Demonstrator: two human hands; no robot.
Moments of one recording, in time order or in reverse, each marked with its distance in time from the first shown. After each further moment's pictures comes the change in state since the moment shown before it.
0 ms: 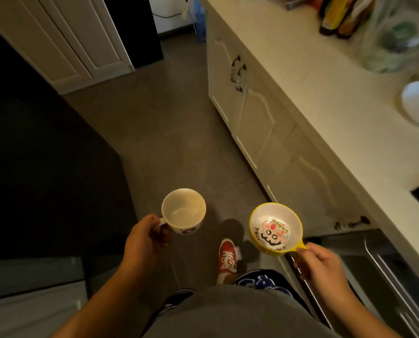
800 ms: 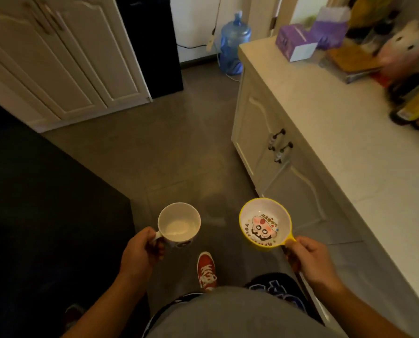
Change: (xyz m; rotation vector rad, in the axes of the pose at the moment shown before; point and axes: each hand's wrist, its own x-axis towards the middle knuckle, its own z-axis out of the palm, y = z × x) left_hand 0.287 0.209 0.025 0.062 0.038 0.033; right_hand 0.299 -0.230 0.170 -0.038 -0.047 -0.017
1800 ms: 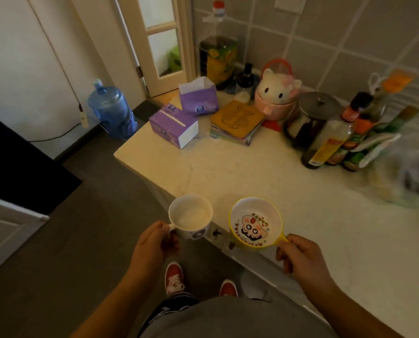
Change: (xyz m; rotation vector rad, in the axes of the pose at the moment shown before) left_hand 0.242 0.246 0.368 0.363 -0.715 0.115; right_hand 0.243 -0.143 -0.077 0.156 0.526 0.089
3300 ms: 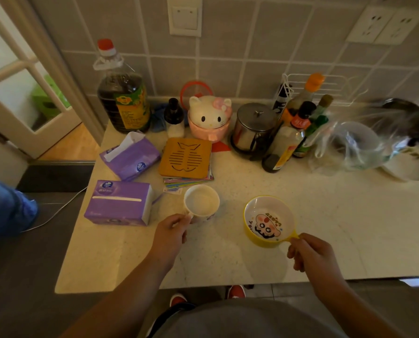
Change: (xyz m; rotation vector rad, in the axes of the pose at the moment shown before) left_hand 0.255 0.058 0.066 0.474 -0.588 0.053; right_hand 0.039 -0.063 0.064 0.236 0.629 0.269
